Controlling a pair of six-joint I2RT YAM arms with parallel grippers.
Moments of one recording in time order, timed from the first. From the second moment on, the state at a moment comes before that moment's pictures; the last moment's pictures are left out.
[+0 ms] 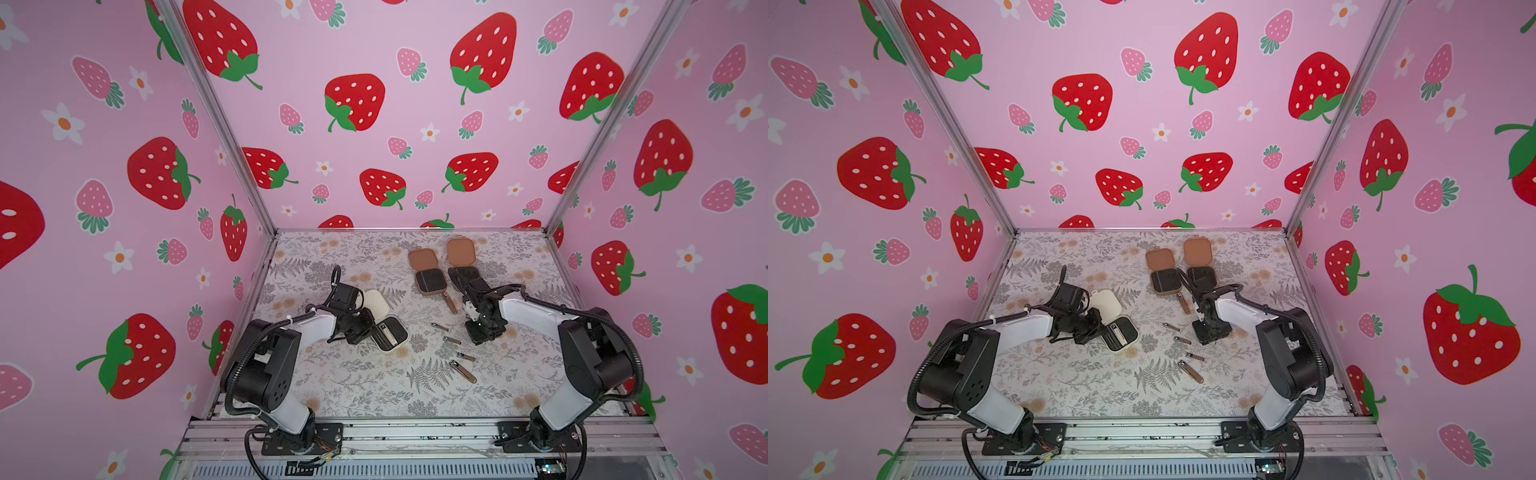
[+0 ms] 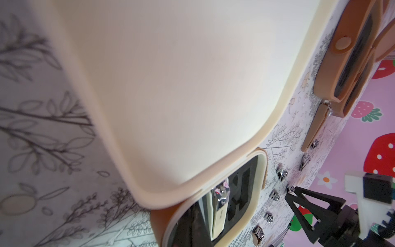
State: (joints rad) left arm -0.32 1.61 0.75 -0.25 0.42 -0.86; right arm 0.54 1.68 0.99 -0.80 0.06 0.07
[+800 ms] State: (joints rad) left arm -0.31 1.61 0.75 -0.25 0.43 -0.86; right arm 0.54 1.70 0.99 -0.80 0.01 0.14
